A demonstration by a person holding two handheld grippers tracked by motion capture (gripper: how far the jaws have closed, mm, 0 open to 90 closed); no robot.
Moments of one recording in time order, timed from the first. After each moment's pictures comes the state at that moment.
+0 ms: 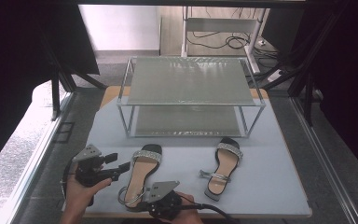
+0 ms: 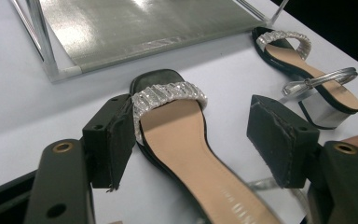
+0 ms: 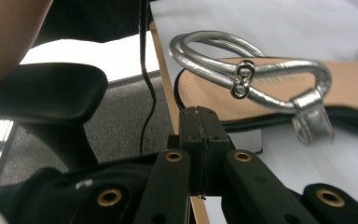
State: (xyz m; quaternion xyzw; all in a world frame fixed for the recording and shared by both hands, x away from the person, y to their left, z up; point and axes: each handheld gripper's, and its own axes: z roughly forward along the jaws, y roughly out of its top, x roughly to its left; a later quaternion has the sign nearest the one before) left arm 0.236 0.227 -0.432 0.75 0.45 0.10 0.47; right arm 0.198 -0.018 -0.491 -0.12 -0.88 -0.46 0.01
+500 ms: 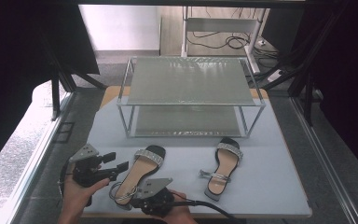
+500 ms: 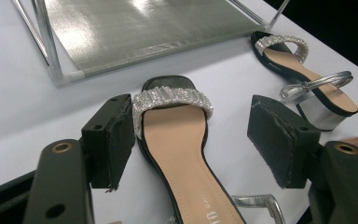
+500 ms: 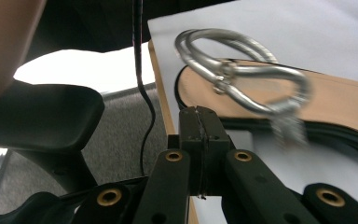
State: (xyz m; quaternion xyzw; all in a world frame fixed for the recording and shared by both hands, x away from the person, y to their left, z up) left arm 0.234 0.230 -0.429 0.75 0.45 0.10 0.47; right arm 0.204 -0.010 -0.490 -0.13 -0.87 -0.48 0.01
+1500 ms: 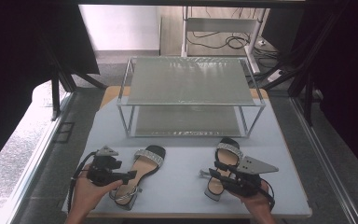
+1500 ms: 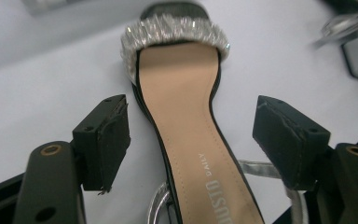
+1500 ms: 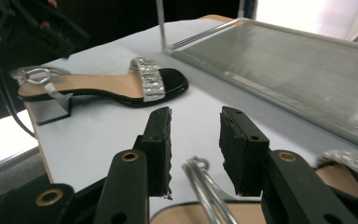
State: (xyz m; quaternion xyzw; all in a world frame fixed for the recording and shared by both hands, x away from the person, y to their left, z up) left arm 0.250 0.191 -0.443 0.81 0.49 0.06 0.31; right arm 0.233 -0.226 -0.446 -0.31 -0.78 -0.53 -0.15
